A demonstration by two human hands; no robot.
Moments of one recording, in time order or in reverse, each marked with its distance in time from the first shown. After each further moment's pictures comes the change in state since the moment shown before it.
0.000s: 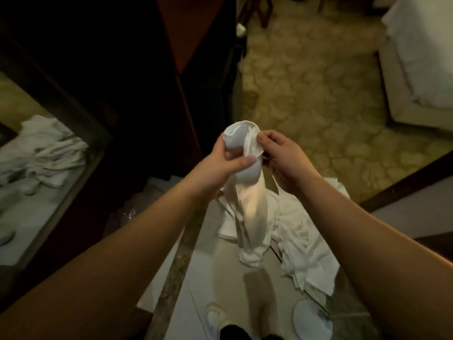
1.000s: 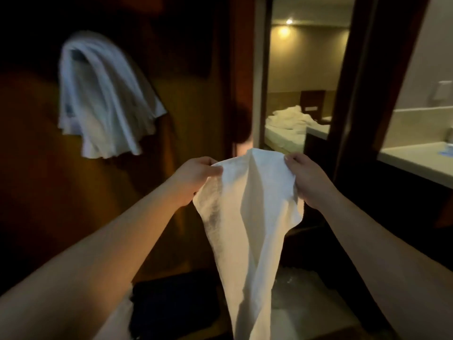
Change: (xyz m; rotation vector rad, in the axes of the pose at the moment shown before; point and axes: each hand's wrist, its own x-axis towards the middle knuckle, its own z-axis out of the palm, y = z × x) left_hand -0.696 0.133 -0.096 0.184 1.306 0.151; right_hand -0.353 -0.158 0.426 -0.358 -0.752 -0.419
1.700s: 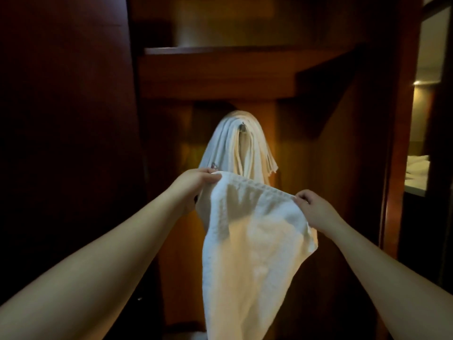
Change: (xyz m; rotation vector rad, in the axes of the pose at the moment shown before) left_hand -0.079 -0.035 -0.420 -0.192 0.179 0.153; right_hand -0.038 -0.115 0.349 -0.455 -0.048 -0.330
